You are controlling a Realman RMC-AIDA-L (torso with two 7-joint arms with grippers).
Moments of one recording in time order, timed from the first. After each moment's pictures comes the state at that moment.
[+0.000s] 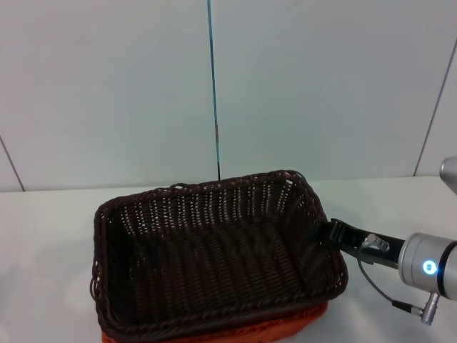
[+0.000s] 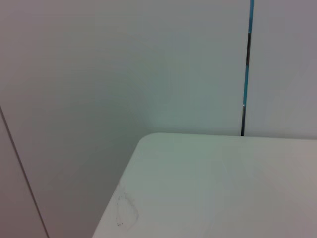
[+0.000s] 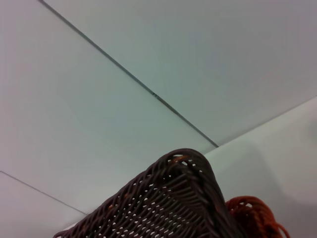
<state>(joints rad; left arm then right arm) -0.47 -2.09 0.45 0.51 1.65 0.35 -1.15 0.32 2.08 1.55 1.21 1.30 -0.59 -0.26</state>
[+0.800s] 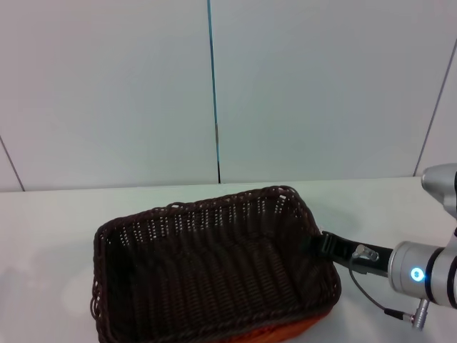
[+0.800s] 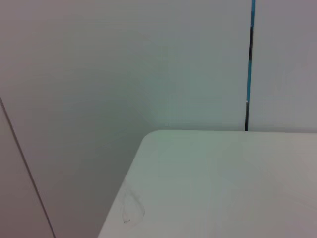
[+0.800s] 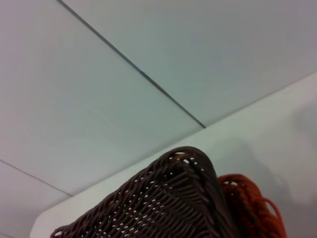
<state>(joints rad) -0.47 -2.09 0.45 0.51 1.64 0.35 -1.13 0.37 2.08 1.53 1.11 1.30 -0.58 -0.28</state>
